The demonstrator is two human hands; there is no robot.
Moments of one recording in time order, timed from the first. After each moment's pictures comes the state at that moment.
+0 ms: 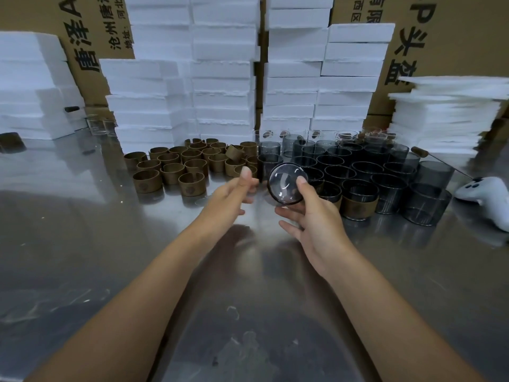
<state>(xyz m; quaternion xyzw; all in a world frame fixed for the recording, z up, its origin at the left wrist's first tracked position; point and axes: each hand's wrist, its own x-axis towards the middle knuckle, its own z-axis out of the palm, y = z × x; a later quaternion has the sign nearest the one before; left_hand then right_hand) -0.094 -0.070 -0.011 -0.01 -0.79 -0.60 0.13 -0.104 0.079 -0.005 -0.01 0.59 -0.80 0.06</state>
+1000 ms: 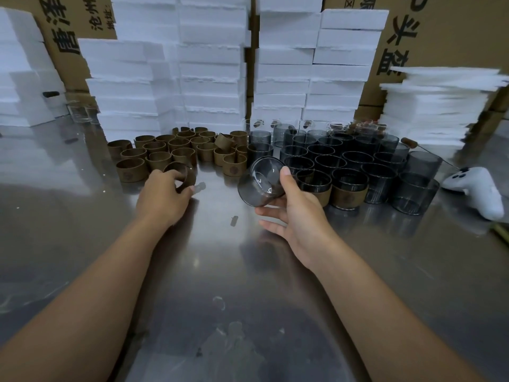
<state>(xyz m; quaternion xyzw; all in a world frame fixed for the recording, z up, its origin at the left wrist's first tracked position) -0.110 -0.142 -0.030 0.18 -0.92 -0.25 0.26 -0.103 0.077 -0.011 -0.03 0.60 -0.79 0.11</state>
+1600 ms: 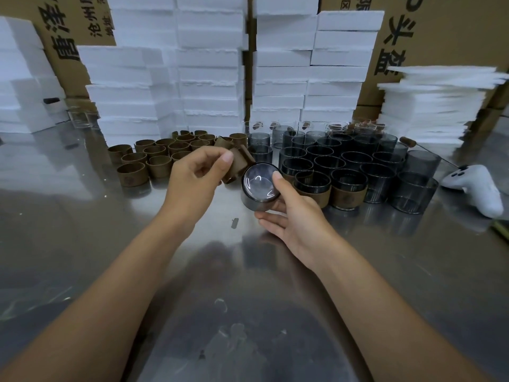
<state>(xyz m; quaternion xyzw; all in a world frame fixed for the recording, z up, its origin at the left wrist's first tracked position) -0.082 -0.076 0.008 -0.08 -0.72 -0.61 0.32 -0.101 0.077 -0.009 -0.04 0.58 -0.80 0.14</state>
